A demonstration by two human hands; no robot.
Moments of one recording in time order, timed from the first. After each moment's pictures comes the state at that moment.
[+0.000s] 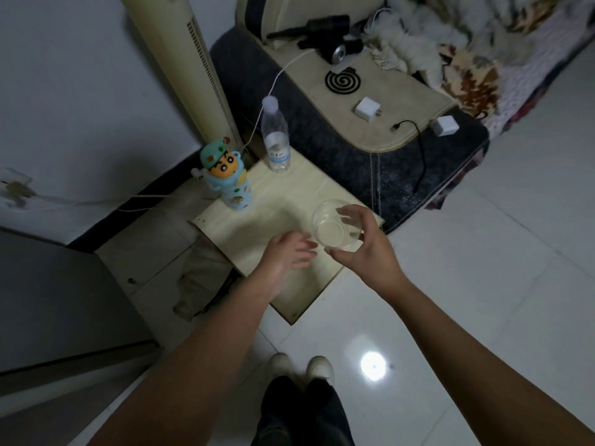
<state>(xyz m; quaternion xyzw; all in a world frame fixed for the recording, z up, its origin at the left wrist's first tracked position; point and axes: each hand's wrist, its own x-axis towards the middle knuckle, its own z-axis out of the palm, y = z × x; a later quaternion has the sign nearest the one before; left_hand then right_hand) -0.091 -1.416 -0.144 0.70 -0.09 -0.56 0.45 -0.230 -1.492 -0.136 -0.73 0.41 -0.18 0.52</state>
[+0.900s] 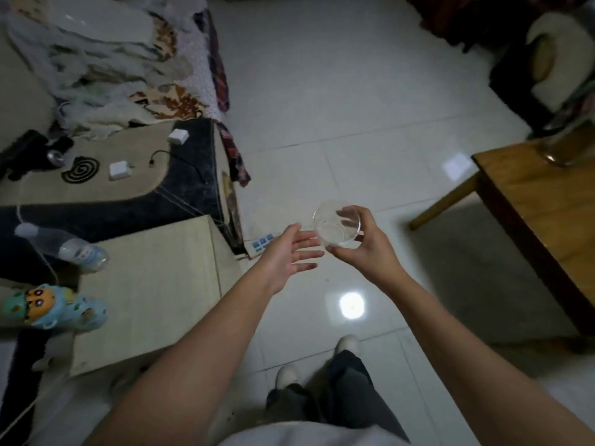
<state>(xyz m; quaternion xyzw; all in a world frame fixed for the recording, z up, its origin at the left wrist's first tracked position) -0.295 -1.331 -0.049 0.49 -0.36 -0.78 0.15 -0.431 -1.245 -0.035 -0.46 0.71 -0.43 0.33</state>
